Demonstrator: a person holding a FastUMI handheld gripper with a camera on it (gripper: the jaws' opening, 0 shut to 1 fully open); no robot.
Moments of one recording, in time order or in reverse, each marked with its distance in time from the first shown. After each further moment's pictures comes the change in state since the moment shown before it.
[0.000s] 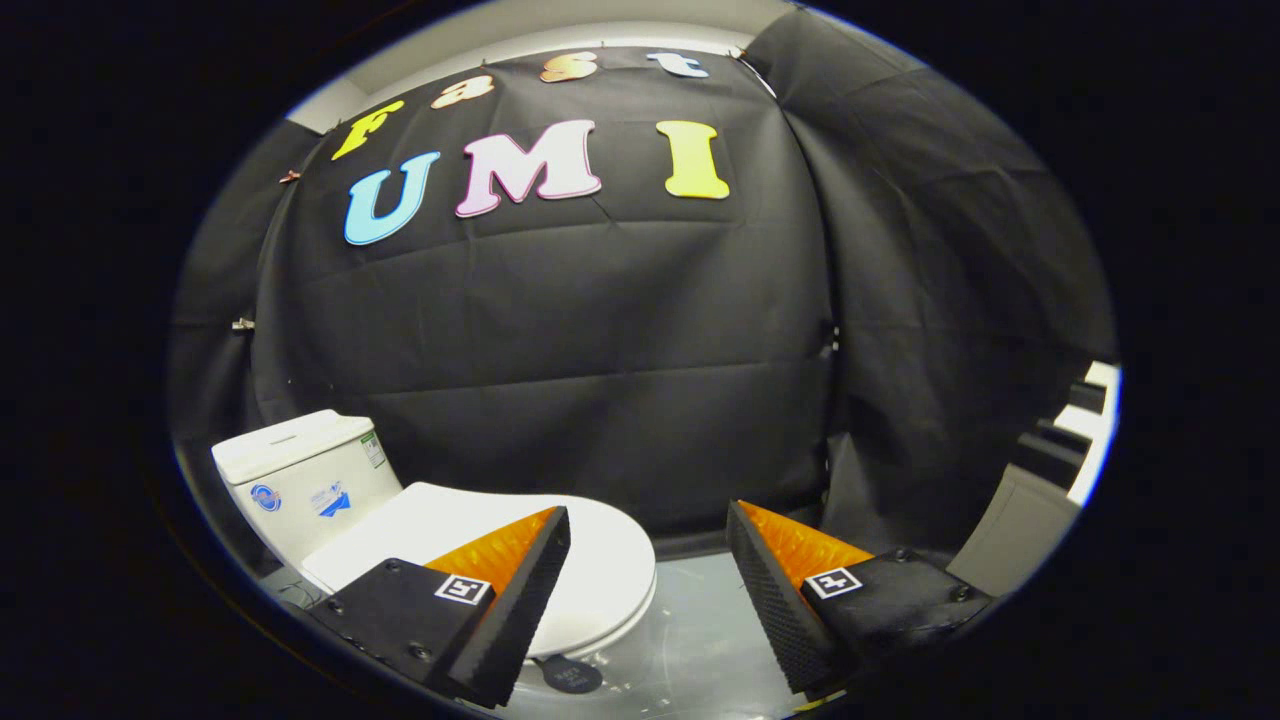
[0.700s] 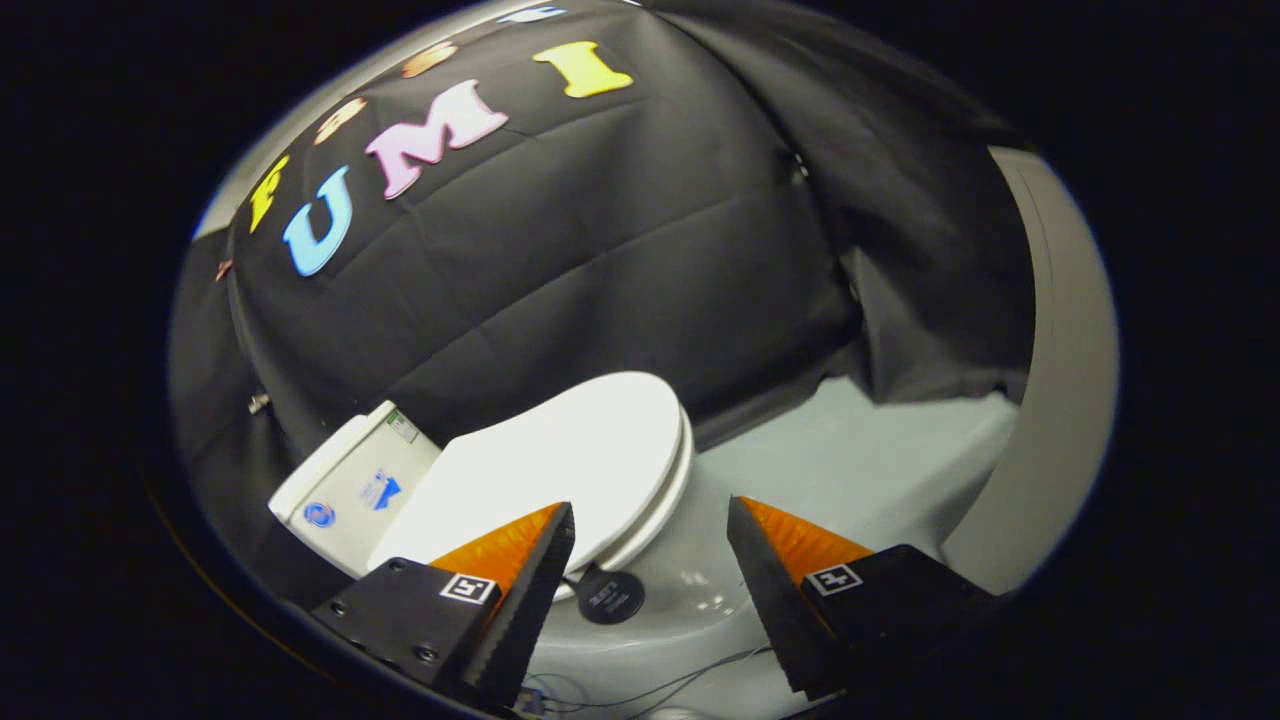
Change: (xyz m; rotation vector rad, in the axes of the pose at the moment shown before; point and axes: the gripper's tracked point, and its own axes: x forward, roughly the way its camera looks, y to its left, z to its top) arm -0.016 0.009 -0.137 0.435 0.328 0.058
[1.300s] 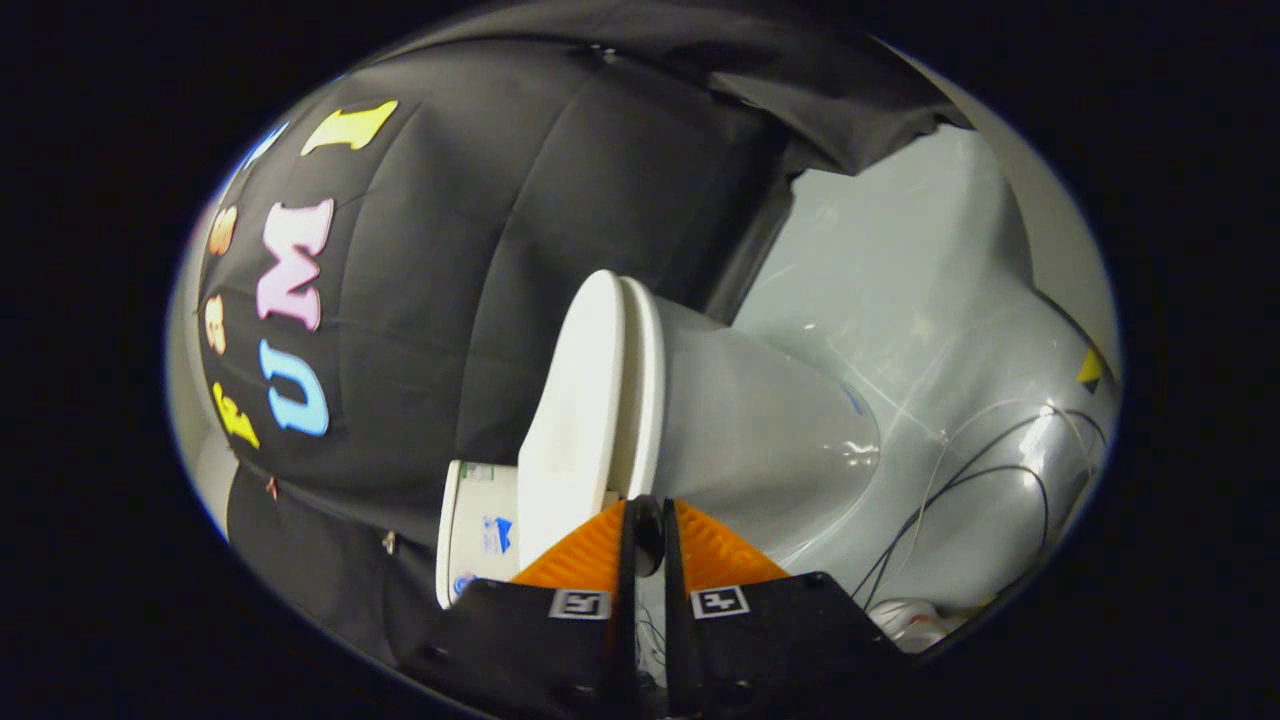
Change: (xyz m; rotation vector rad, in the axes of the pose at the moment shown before) arm 0.008 -0.004 -0.054 0.636 0.224 0.101
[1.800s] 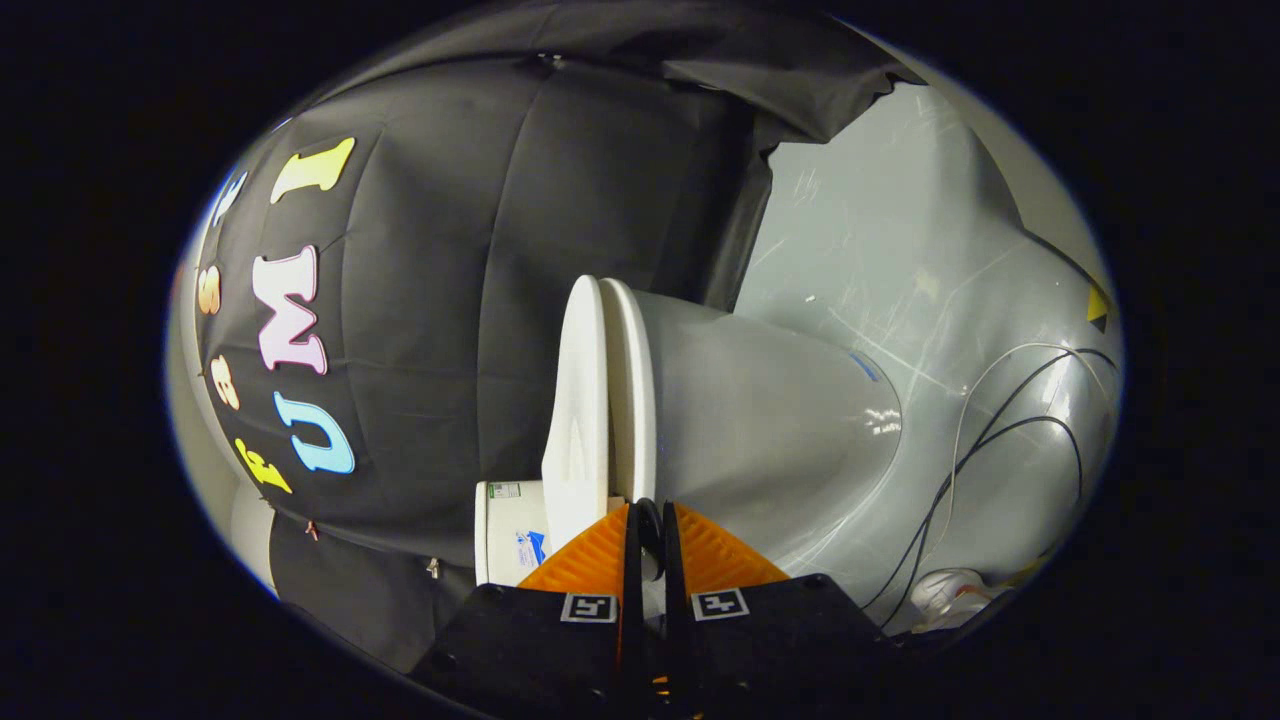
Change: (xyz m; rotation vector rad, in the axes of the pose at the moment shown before) arm 0.004 -0.004 -0.009 0.122 0.038 0.028
